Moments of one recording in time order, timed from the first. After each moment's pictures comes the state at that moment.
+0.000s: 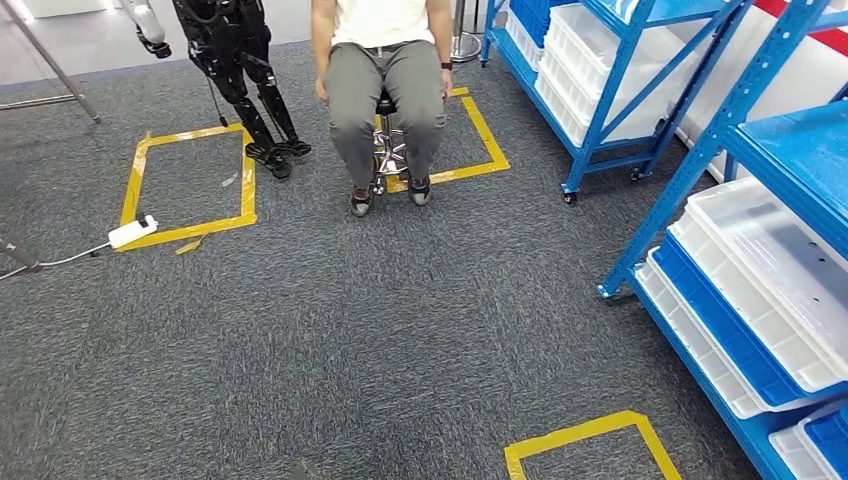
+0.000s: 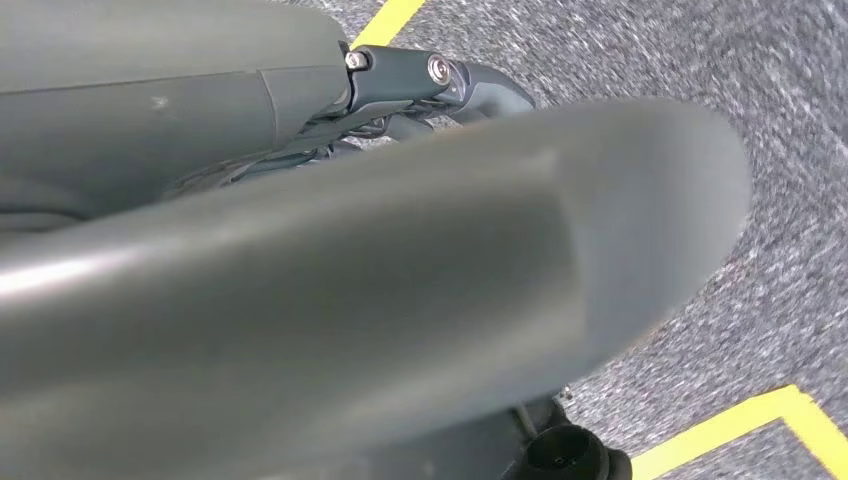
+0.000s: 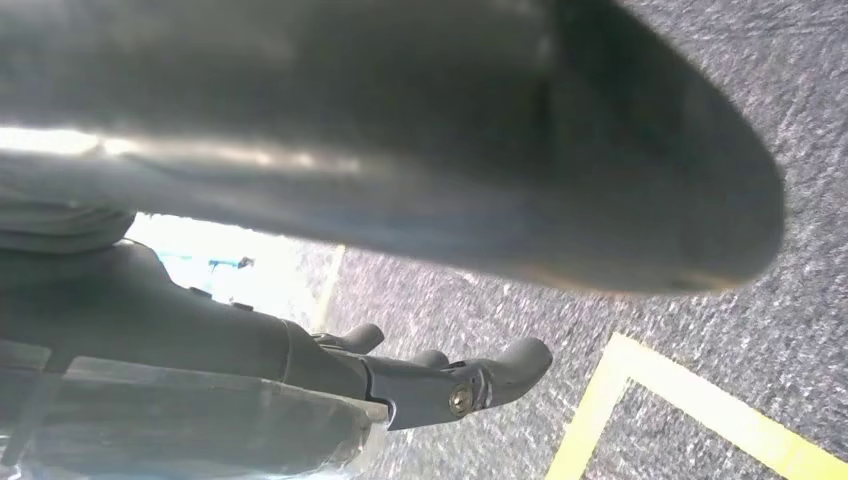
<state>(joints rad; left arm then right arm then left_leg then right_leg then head) -0.14 -0.14 0.16 -0.20 -0.34 0.17 -0.27 -0.09 0.05 -0.18 -0.18 1.00 -0.02 0.15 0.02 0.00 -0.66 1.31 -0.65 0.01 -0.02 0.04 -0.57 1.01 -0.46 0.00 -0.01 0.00</state>
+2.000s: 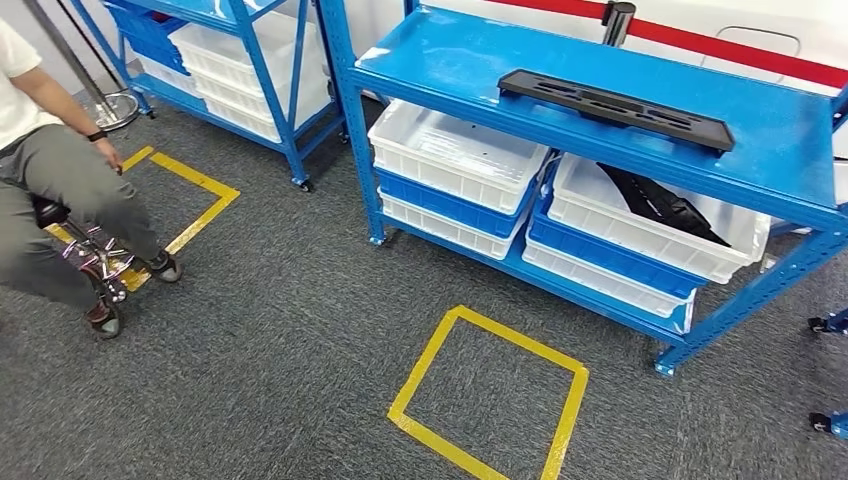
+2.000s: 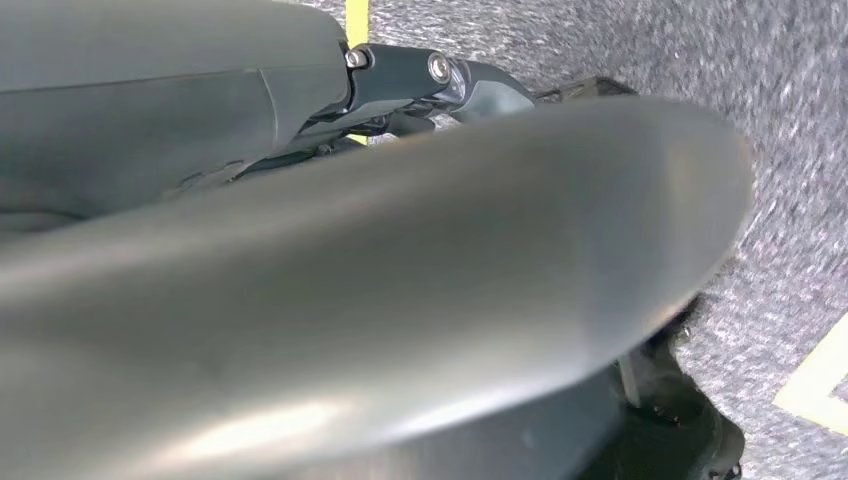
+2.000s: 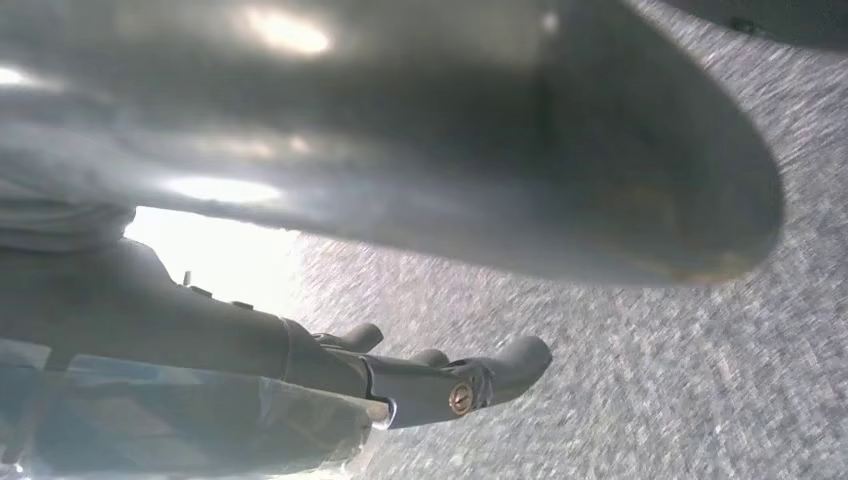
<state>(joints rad) -0.11 -0.12 0.32 -0.19 -0.23 -0.10 0.06 -0.10 0.05 -0.23 -0.18 1.02 0.01 0.15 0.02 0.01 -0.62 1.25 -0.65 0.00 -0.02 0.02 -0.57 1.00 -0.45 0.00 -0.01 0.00</state>
